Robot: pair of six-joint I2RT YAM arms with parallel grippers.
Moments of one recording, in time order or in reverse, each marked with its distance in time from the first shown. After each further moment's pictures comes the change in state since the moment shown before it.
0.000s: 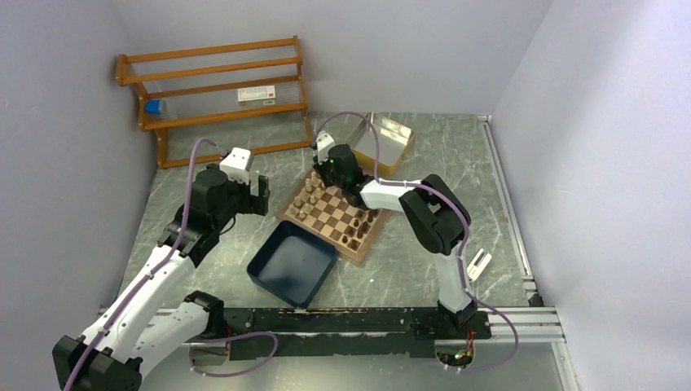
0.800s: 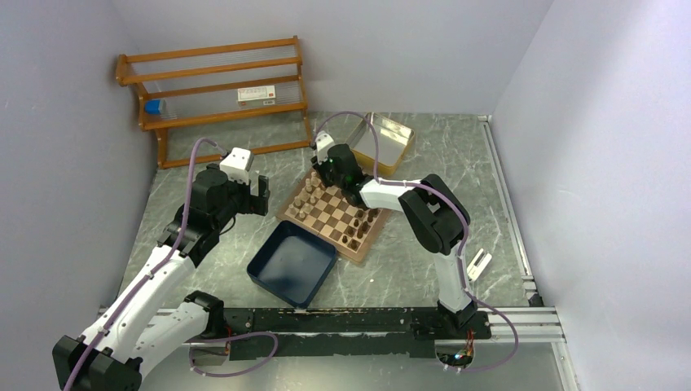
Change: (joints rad) left arm 0.000 0.000 0.000 -0.002 0.000 0.000; right arm 0.000 0.012 0.010 -0.022 0.000 0.000
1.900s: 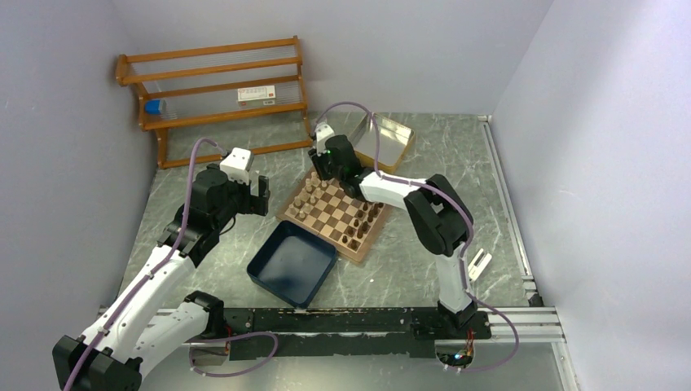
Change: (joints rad) left arm 0.000 0.000 0.000 -0.001 0.005 0.000; right arm 0.000 -0.015 0.086 -0.124 0.026 0.047
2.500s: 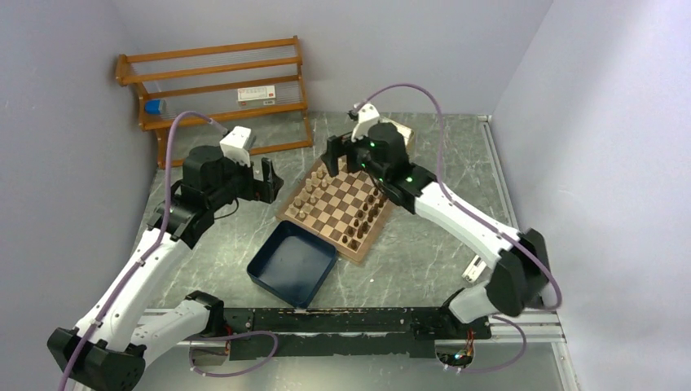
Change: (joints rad) left arm 0.000 0.101 0.236 -0.148 0.189 -0.106; right arm 0.001 -0.552 -0.114 -0.291 -0.028 0.185
